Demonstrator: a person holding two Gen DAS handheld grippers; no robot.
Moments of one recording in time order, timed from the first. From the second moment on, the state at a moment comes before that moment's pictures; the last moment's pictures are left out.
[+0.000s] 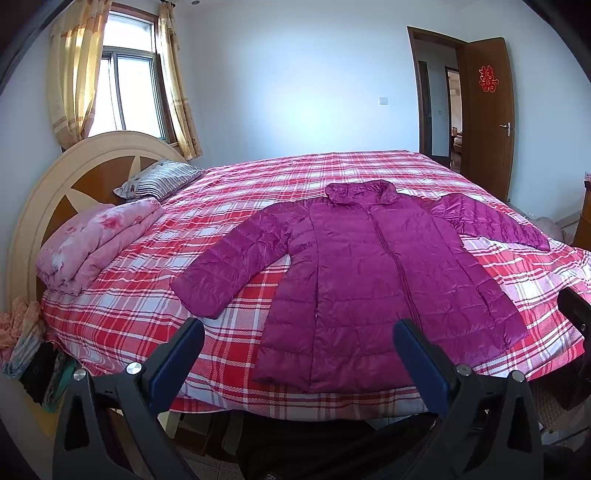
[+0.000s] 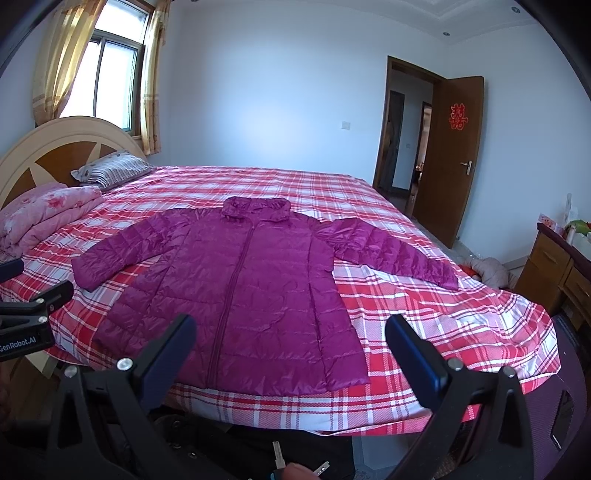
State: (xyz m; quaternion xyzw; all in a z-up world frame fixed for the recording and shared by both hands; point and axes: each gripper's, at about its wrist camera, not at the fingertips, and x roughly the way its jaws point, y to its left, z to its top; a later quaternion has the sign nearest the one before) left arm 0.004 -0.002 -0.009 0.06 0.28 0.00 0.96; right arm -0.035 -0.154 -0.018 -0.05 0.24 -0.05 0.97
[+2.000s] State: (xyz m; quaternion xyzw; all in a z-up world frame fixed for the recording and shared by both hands) left arm 0.111 -0.028 -0.029 0.14 0.29 -0.06 0.94; right arm 0.053 -0.264 -0.061 0.06 0.30 -0.05 0.95
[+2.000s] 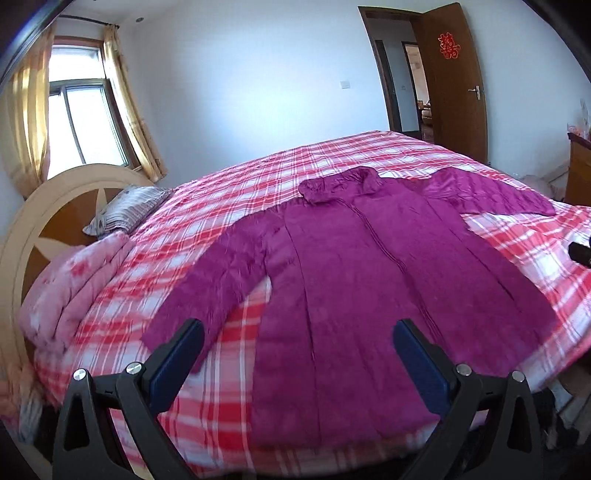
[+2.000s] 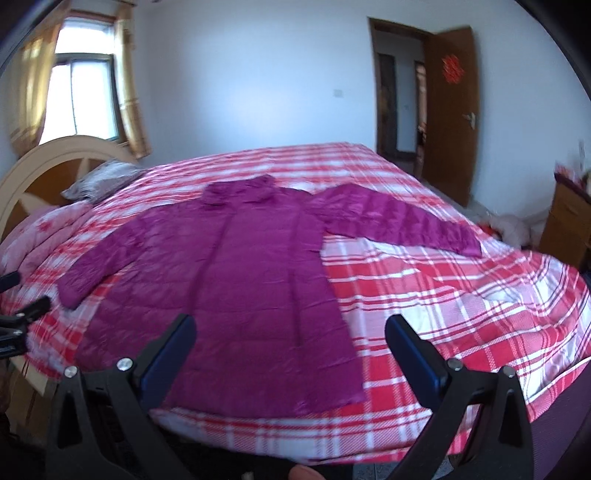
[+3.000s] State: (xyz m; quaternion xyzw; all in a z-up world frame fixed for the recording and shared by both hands) left arm 0.341 -0.067 -0.137 0.10 0.38 -0.03 0.92; right arm 0.249 -0.557 -0.107 0.20 0.37 -0.21 0.88
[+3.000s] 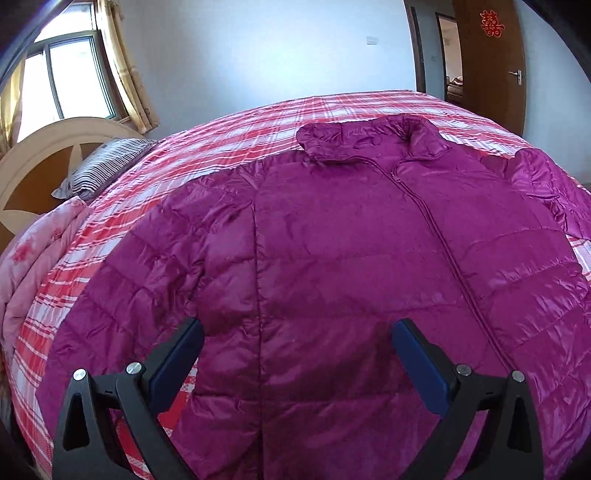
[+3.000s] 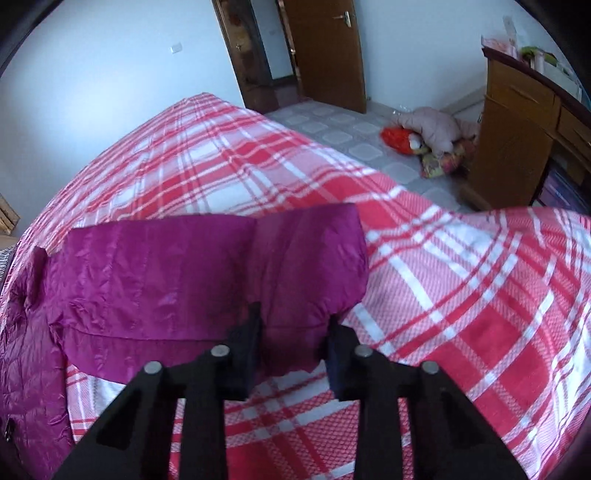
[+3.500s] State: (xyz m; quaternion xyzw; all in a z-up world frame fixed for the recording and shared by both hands) left arm 0.335 -0.050 -0.133 0.07 0.38 -0.03 0.92; right arm 0.288 -0.395 0.076 -0.03 0.23 -0.12 0.96
